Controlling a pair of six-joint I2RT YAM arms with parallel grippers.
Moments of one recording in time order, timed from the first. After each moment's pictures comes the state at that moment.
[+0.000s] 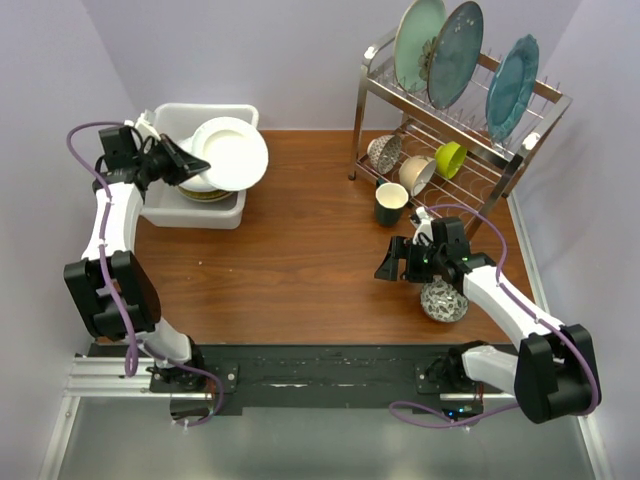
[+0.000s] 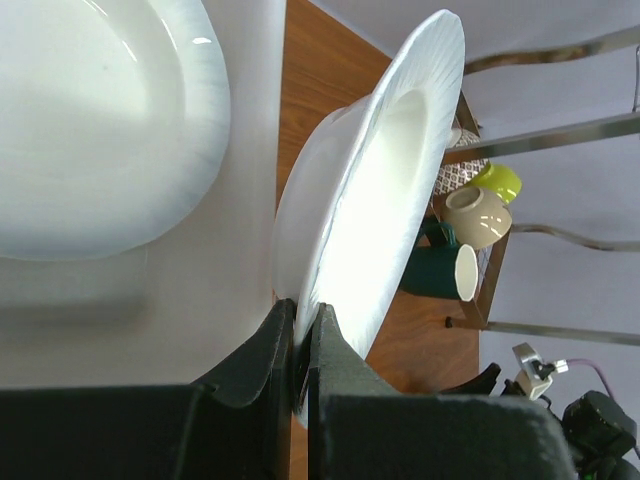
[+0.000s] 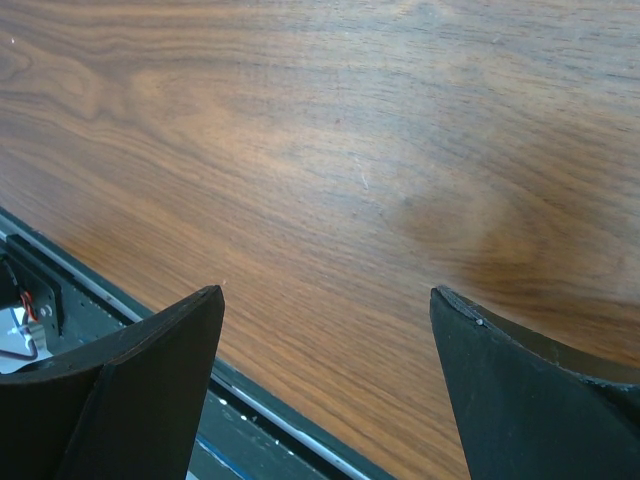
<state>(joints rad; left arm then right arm) 0.28 1.60 1.37 -0.36 0.74 -0.54 0.24 1.15 0.61 -0.36 -0.44 0.36</state>
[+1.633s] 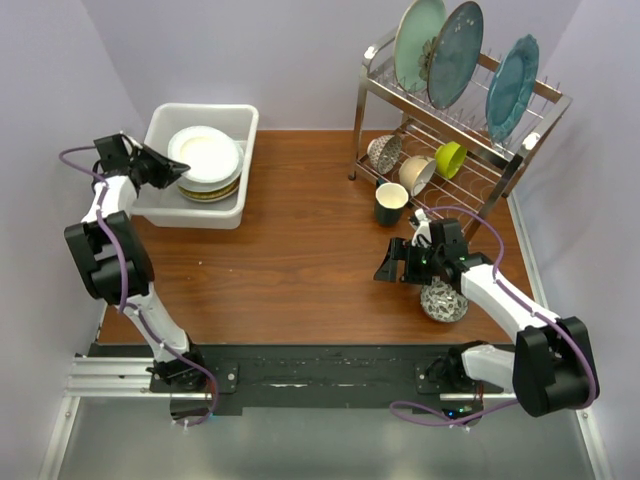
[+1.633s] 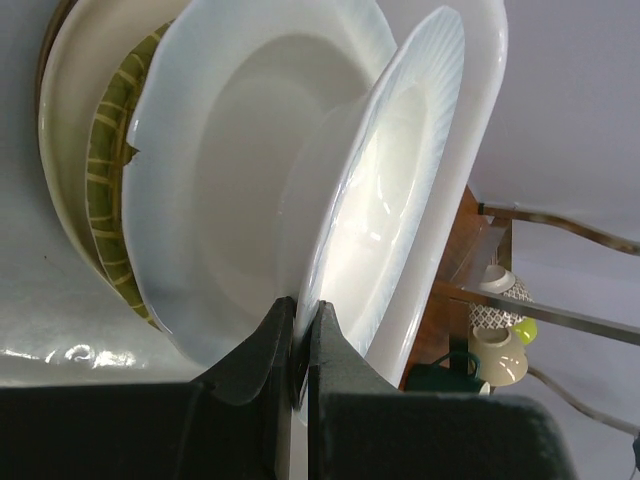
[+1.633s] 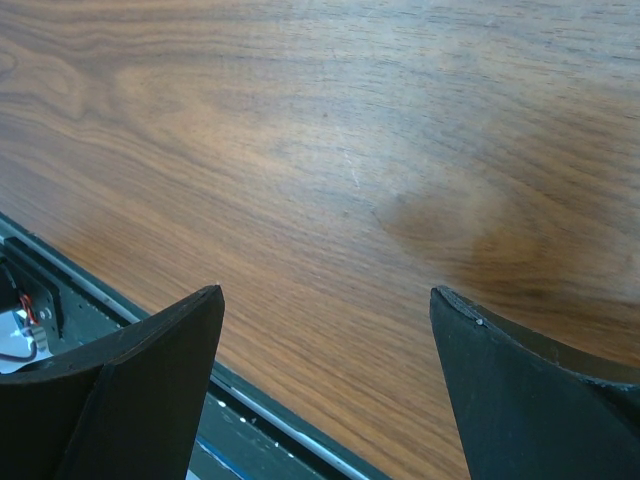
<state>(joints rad) 0.38 1.89 1.45 -0.23 0.60 -0.74 0.24 1.18 0.60 -0.33 -0.44 0.38</state>
